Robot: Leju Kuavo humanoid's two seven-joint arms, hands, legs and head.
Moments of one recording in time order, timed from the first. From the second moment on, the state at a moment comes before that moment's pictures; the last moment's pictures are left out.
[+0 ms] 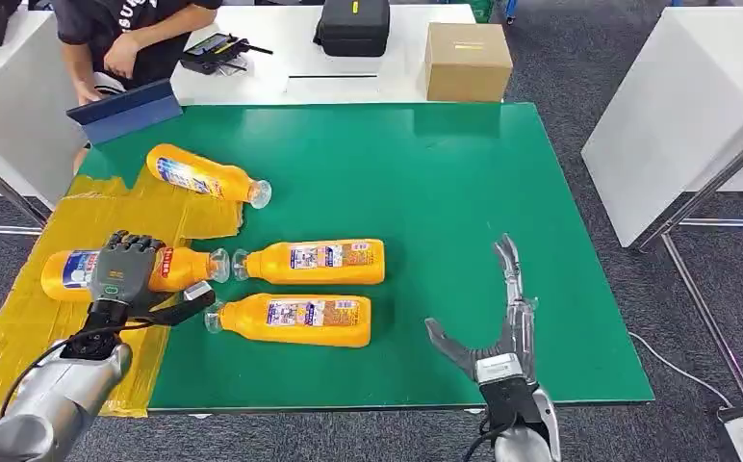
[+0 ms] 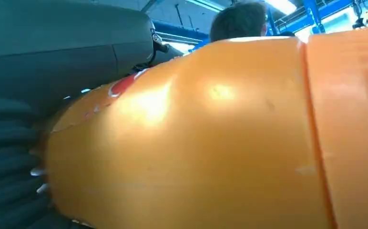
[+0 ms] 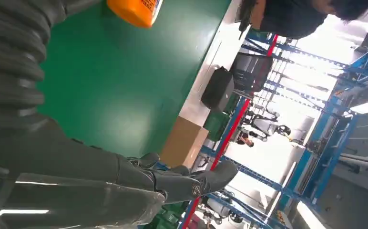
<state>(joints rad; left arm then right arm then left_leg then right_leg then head) -0.61 0.17 -0.19 -0.49 -1.56 0.70 0.11 0.05 0.00 0.30 -1.65 0.29 -0.48 -0.48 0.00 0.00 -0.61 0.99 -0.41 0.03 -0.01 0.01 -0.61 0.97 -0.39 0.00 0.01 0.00</state>
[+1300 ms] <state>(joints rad) -0.65 0.17 -0.16 -0.38 -1.57 0.65 0.08 0.03 0.01 0.29 -1.63 0.31 -0.46 -0.48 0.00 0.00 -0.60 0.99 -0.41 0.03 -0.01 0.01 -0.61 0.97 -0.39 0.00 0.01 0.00</state>
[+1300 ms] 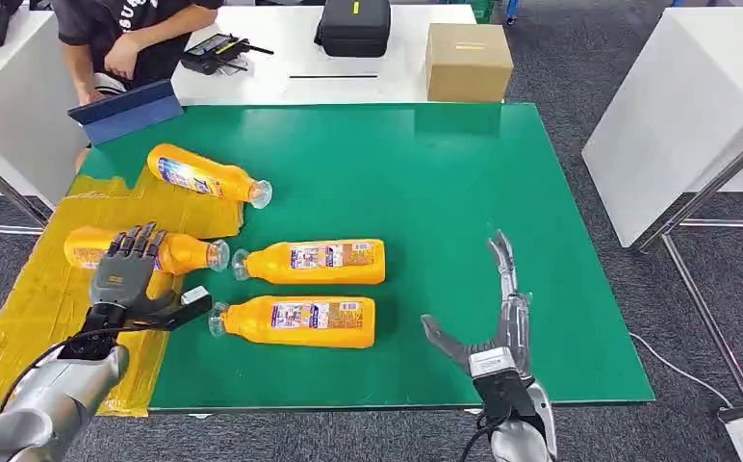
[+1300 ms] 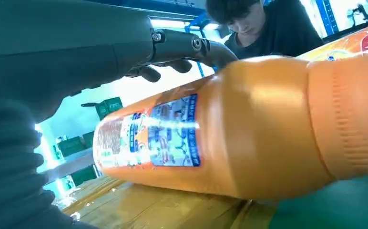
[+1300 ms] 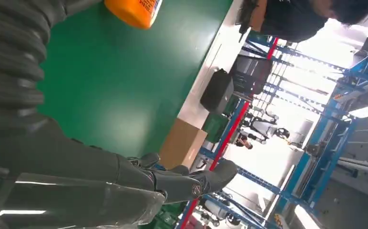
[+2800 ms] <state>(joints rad) -0.32 -0.10 -0.19 -1.33 -0.24 0.17 -0.50 -0.60 -0.01 0.47 -1.02 0.96 -0.13 -0.14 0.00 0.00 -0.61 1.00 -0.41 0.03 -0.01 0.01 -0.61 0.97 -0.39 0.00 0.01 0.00</state>
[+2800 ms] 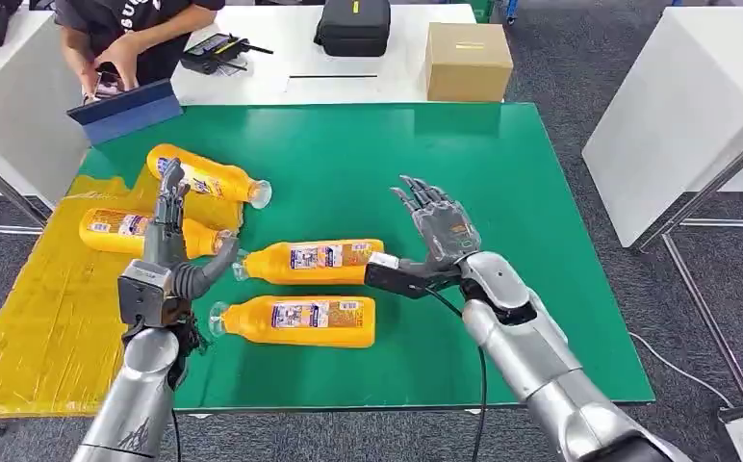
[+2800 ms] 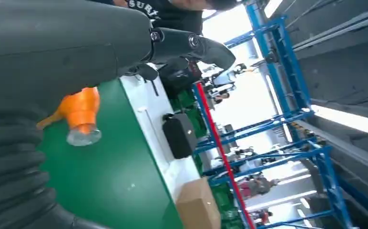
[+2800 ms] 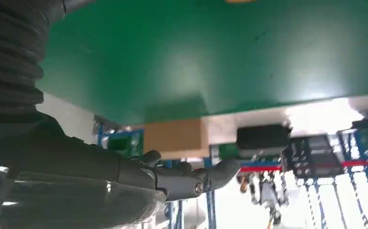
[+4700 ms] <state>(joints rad) -0.29 -0.13 -0.27 -1.45 -0.26 0.22 -0.49 -0.82 0.21 0.61 -0.40 0.84 -0.10 -0.13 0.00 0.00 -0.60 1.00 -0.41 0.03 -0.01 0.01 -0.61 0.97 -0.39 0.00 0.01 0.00</state>
